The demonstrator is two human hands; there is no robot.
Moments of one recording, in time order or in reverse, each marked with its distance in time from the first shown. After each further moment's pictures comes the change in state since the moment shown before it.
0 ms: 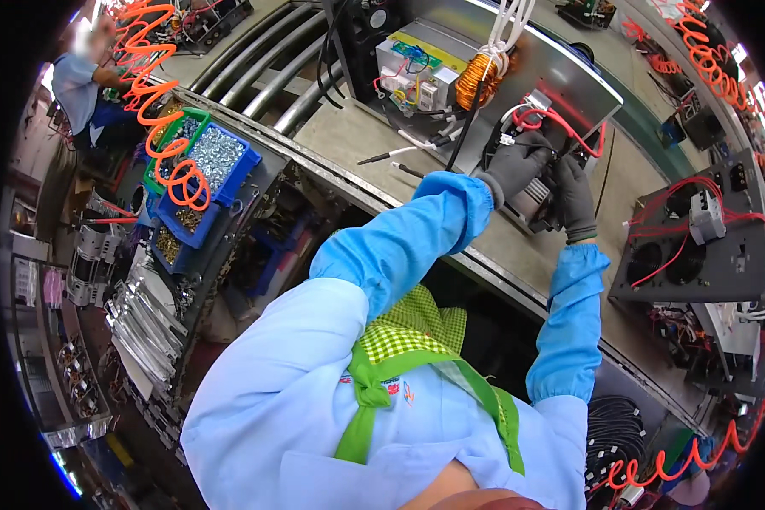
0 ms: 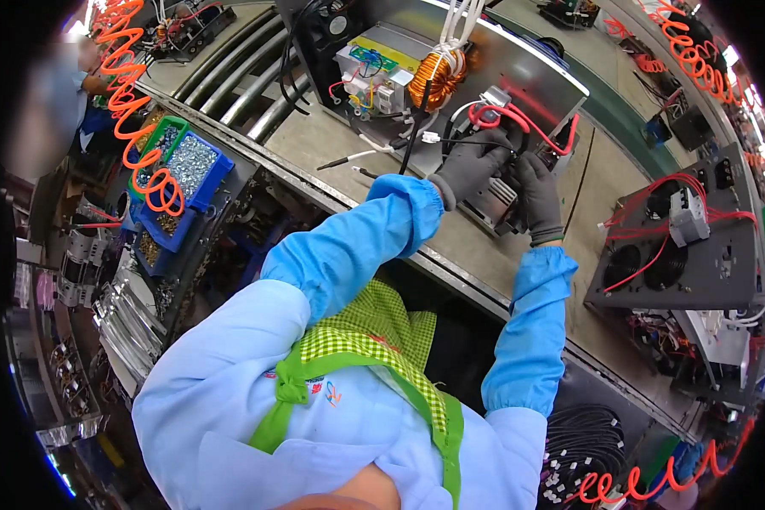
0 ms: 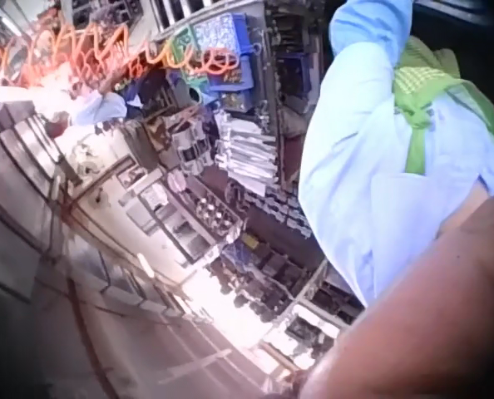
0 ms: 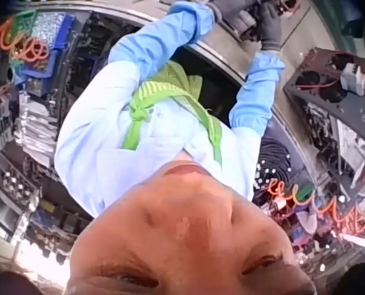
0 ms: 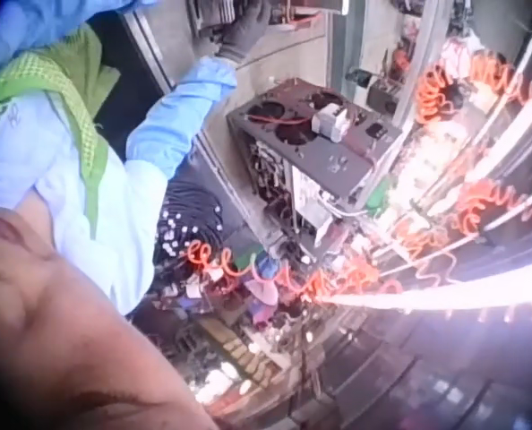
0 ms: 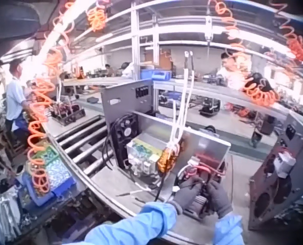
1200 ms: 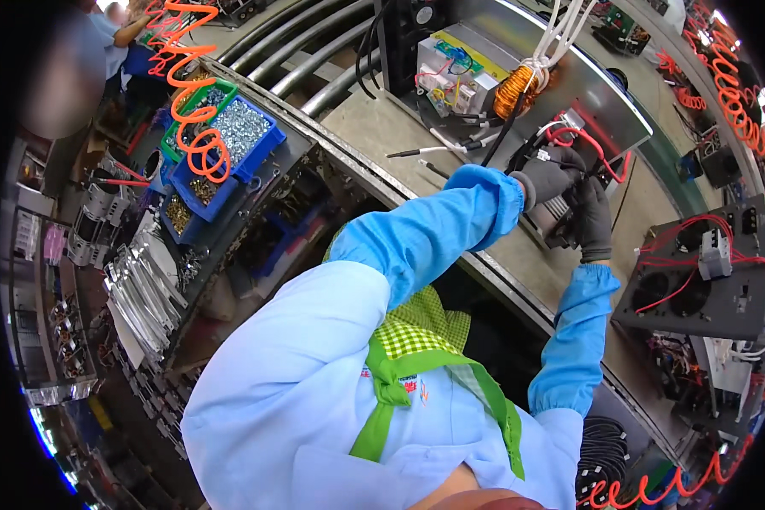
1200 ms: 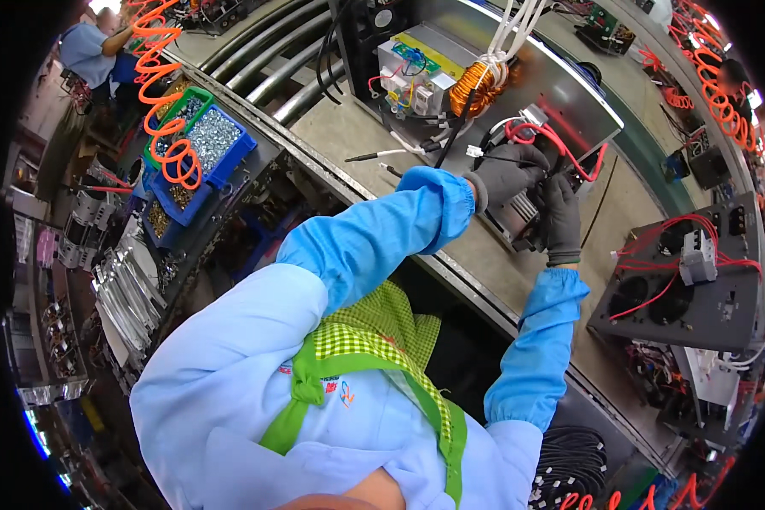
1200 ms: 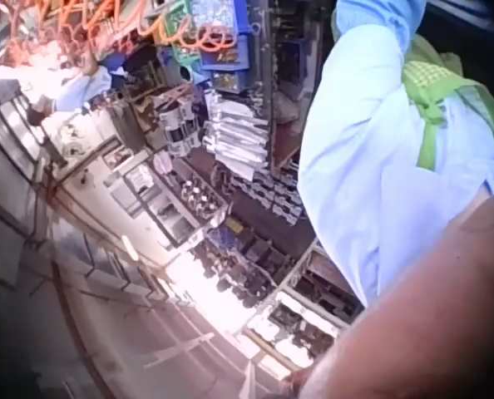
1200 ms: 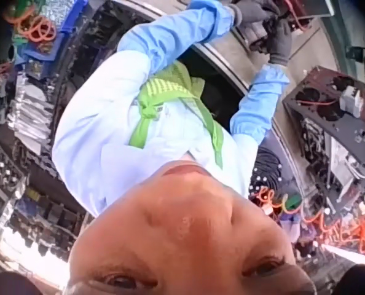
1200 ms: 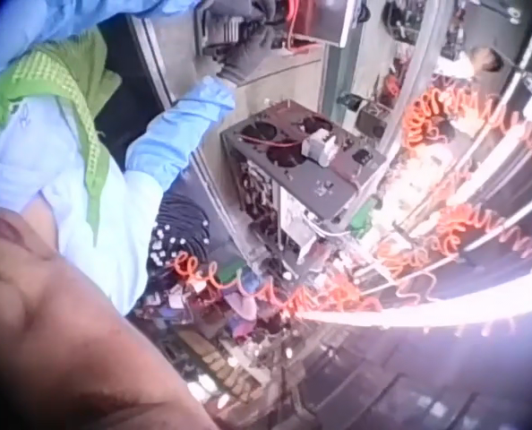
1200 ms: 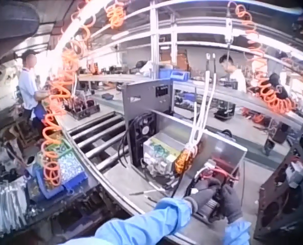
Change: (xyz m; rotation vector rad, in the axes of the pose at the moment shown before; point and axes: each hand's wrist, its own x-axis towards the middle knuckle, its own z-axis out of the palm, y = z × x) left_hand 0.008 0.023 -0.004 0.045 -0.017 -0.060; right_hand 0.002 -0.001 0.004 -0.003 -0.050 -0.009
